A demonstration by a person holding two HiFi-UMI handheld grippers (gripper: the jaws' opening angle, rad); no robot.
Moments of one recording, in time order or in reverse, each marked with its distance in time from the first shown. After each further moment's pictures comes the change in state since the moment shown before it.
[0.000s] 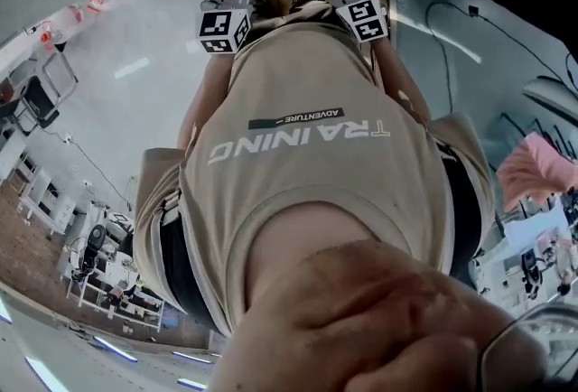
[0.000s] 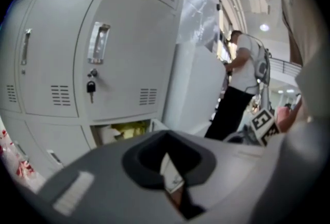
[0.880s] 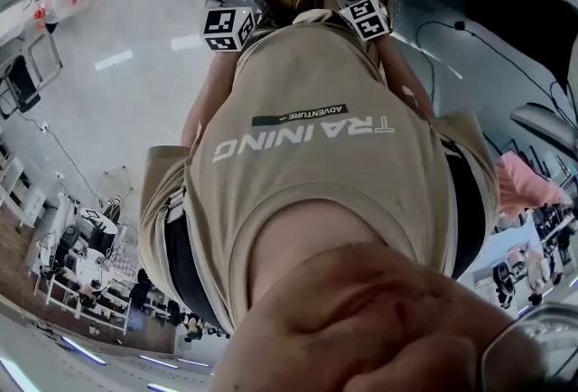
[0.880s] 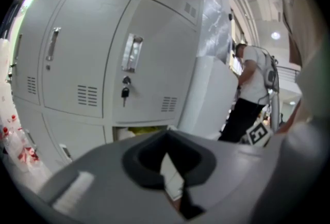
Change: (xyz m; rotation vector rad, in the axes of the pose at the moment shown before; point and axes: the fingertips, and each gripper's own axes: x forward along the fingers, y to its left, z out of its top) left arm -0.037 0.053 0.001 -0.107 -0.086 0.106; right arm 0.042 0.027 0.001 -0.146 0.167 0.115
